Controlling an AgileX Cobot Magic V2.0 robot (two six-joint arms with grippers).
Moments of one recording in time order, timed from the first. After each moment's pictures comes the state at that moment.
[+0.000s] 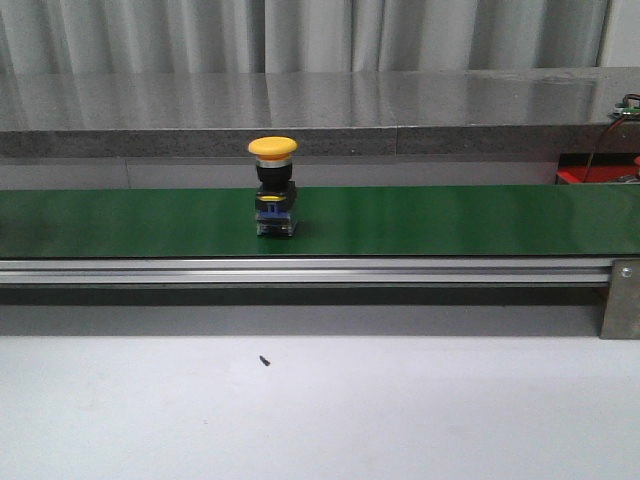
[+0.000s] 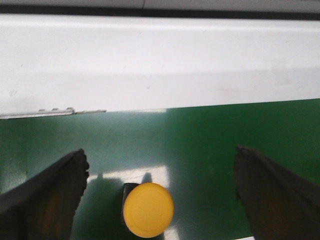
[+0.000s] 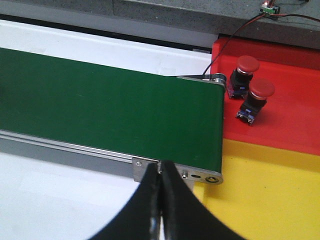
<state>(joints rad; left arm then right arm) 0.28 1.58 -1.42 -0.54 0.93 0.51 -0.09 0.62 -0.57 0.36 0.52 -0.42</state>
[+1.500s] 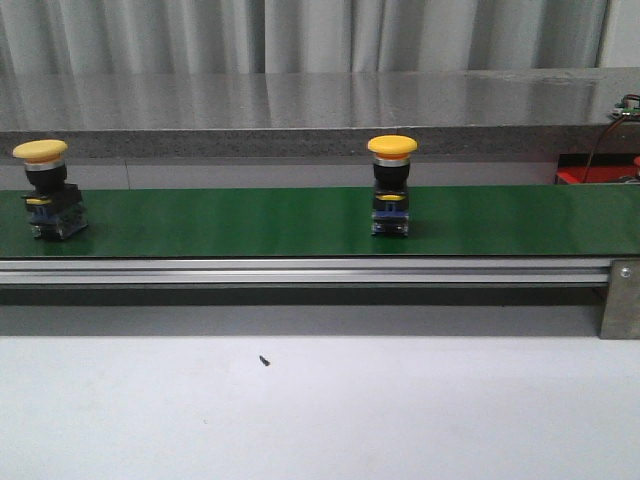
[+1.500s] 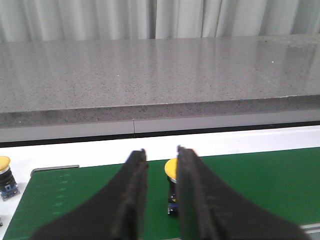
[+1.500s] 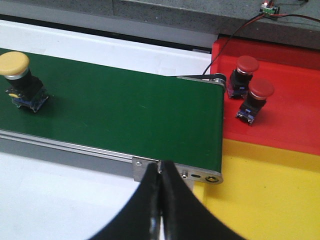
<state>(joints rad) 0.00 0.53 -0.44 -0.85 0.17 0.80 -0.09 0.62 -0.57 0.36 0.52 -0.42</state>
